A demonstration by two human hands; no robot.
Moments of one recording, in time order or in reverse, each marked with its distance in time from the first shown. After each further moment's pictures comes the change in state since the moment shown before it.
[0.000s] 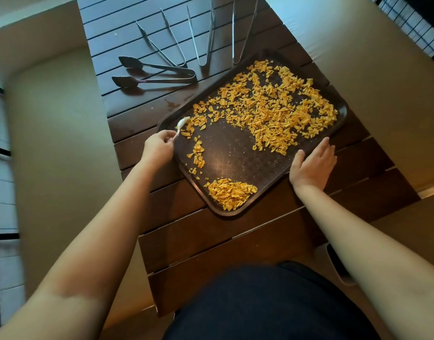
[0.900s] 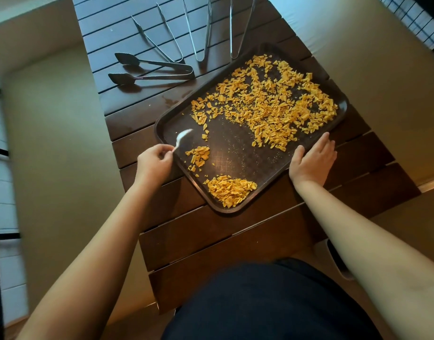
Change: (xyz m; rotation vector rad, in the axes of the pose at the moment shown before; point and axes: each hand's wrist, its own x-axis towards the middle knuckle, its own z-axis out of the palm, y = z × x) left_hand -0.029 -0.028 0.006 0.020 0.104 0.064; right_hand -0.001 0.000 0.000 -0.005 -0.009 0.000
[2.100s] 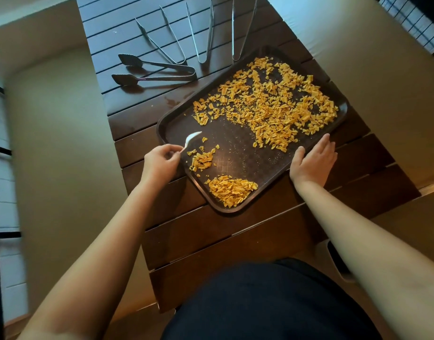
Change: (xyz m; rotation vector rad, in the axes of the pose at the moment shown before) left_hand -0.004 0.003 0.004 -0.116 -0.073 0.031; right_hand 0.000 -0.001 -0.002 0.000 0.000 0.003
